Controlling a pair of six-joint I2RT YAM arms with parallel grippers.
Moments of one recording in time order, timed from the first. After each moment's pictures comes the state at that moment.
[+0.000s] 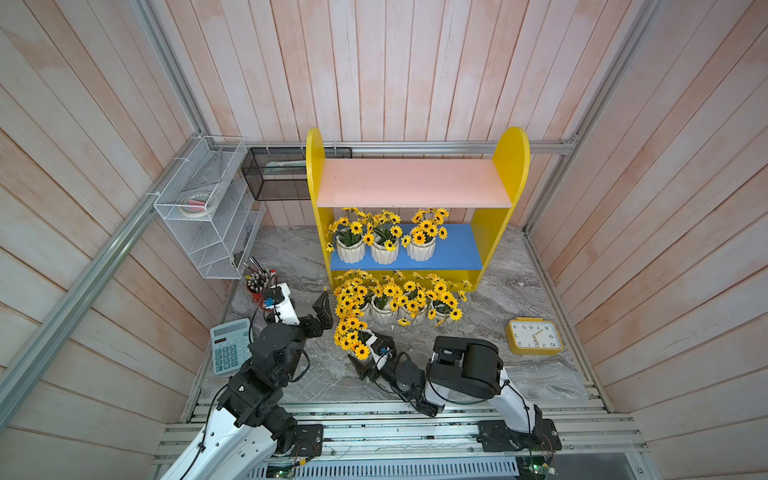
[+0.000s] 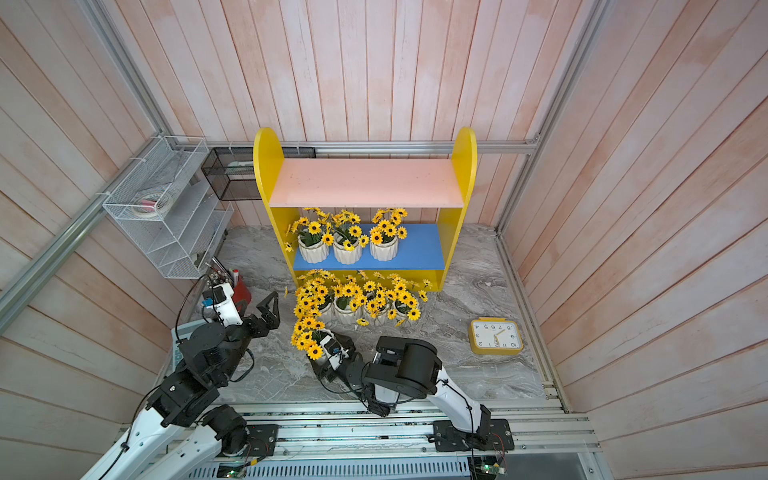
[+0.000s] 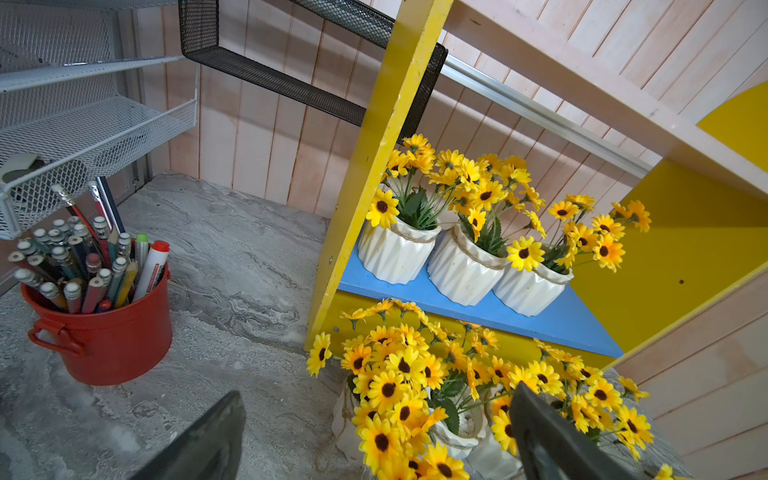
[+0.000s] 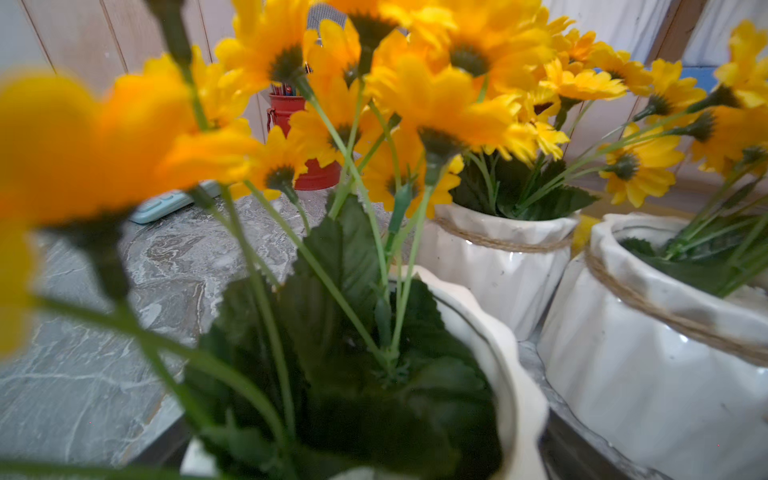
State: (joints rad) left arm -0.57 0.52 0.59 -0.24 -0.43 -0.45; right arm 1.26 2.25 0.65 1.56 0.38 0.04
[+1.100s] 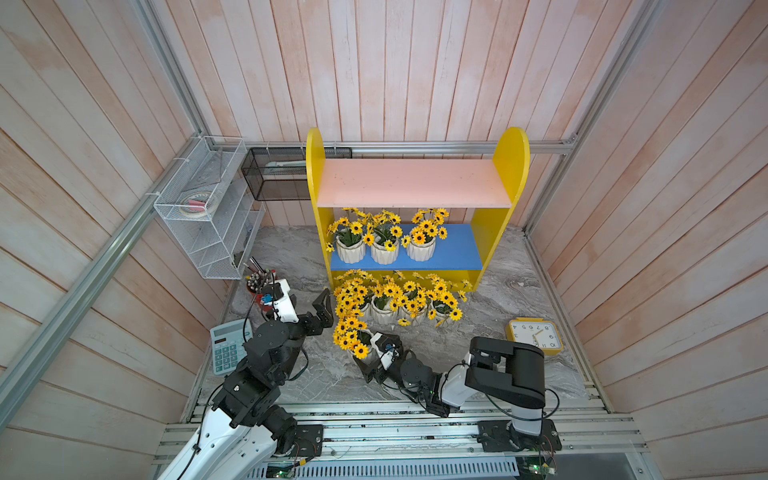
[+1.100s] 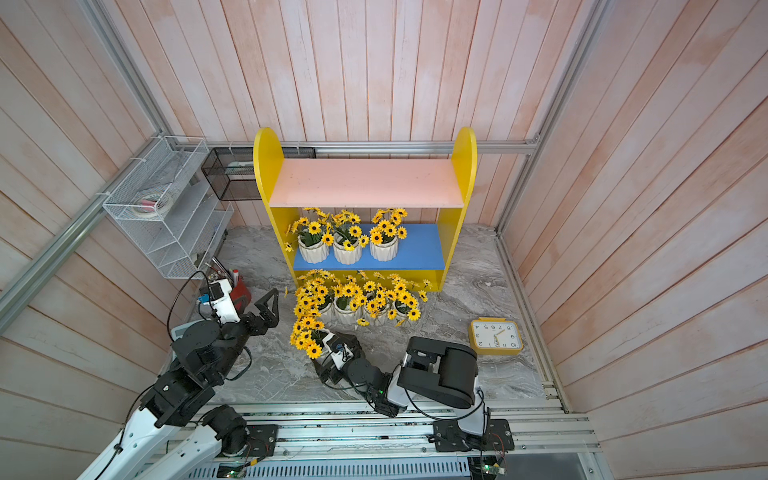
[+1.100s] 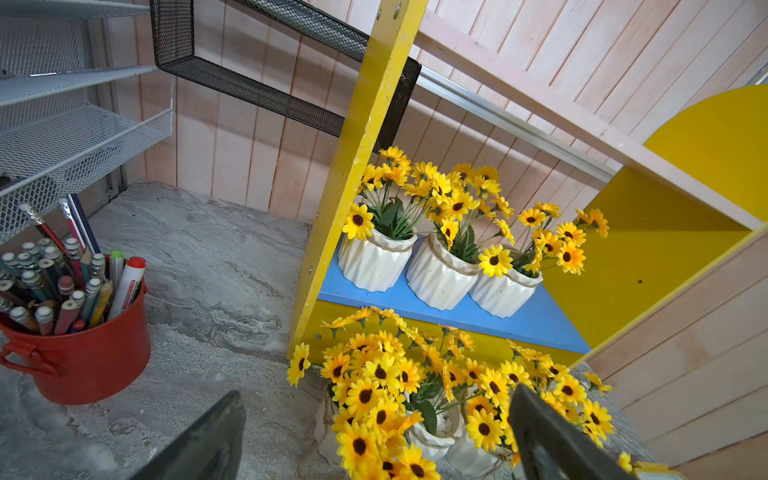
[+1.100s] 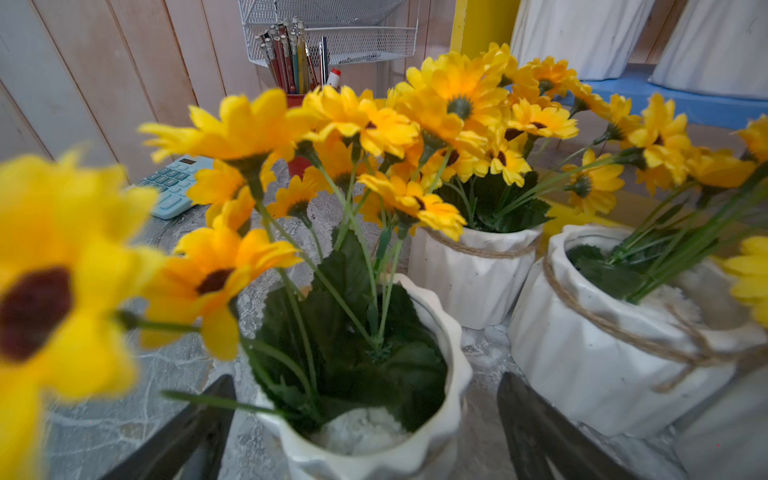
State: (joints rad) left arm -0.57 0.53 0.66 -0.27 -0.37 -0.44; right arm 1.28 1.90 0.54 1.22 0.40 0.09
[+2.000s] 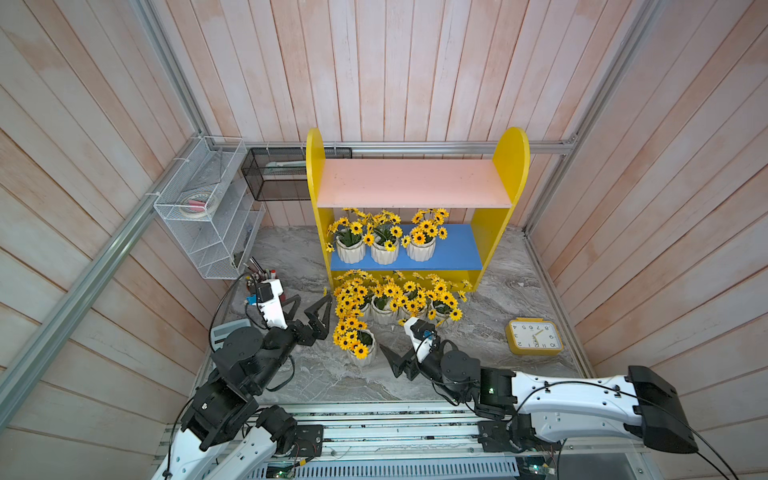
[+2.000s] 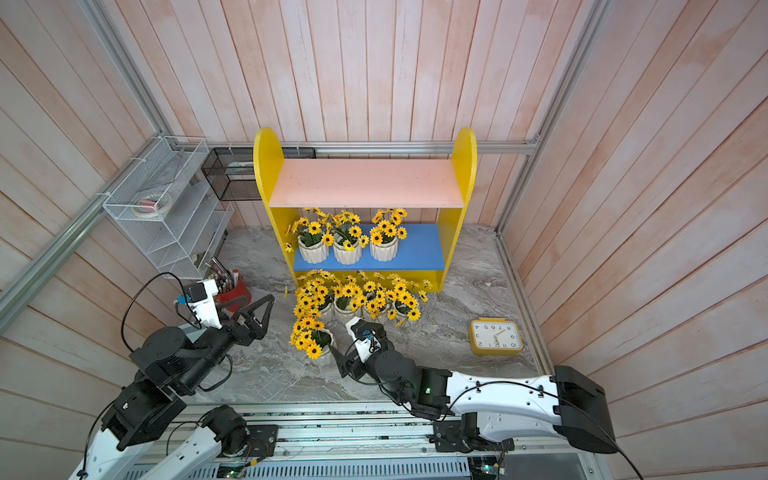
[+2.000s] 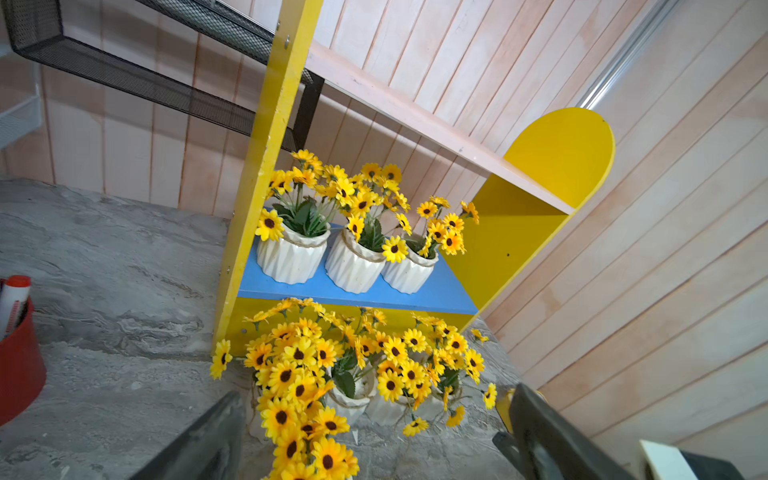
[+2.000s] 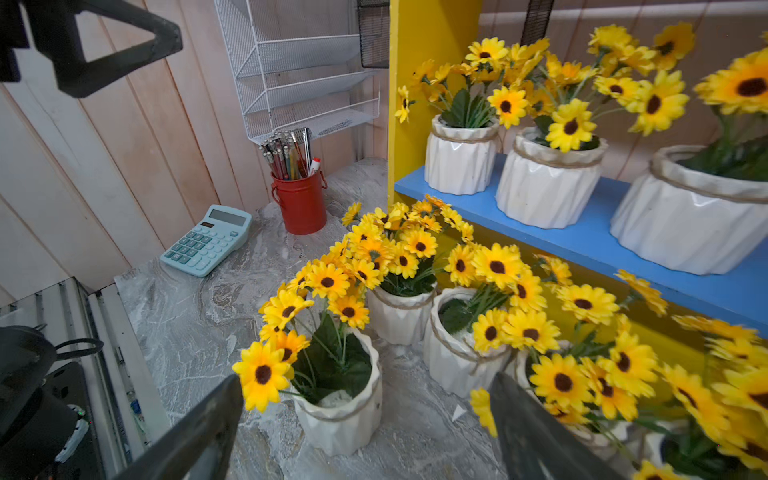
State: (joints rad) left arm -0.57 0.45 0.82 -0.46 -0.11 -0.49; right arm 1.35 1.03 0.57 0.28 0.56 0.17
